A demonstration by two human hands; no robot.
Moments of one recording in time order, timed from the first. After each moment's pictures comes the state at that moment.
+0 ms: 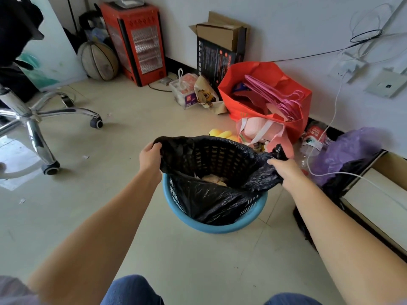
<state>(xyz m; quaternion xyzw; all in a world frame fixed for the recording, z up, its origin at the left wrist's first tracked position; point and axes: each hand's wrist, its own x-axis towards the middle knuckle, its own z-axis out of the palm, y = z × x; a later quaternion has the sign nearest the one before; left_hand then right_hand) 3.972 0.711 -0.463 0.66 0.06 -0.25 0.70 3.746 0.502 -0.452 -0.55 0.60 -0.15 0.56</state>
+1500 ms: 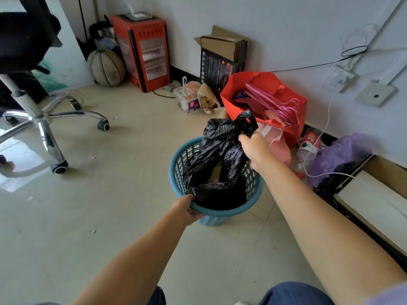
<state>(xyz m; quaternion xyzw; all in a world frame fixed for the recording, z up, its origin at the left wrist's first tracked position) 3.861 0.740 -0.498 0.57 0.25 -0.50 0.60 3.809 0.575 -0.387 -0.71 0.44 -0.17 0.52</state>
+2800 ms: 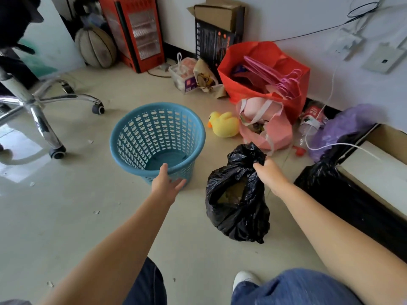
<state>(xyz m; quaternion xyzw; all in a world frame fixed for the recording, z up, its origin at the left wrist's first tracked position) 3.883 0.778 -0.511 0.52 0.26 -0.39 0.71 3.714 0.595 -0.471 -0.71 0.53 -0.02 0.46</state>
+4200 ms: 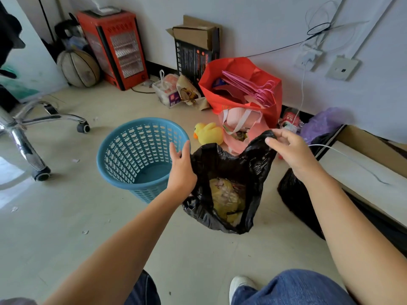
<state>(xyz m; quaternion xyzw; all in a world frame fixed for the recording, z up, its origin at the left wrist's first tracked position) 3.839 0.736 -0.443 0.86 -0.33 -0.21 0.33 3.662 0.552 -0.400 -0.73 0.39 -0.27 0.50</state>
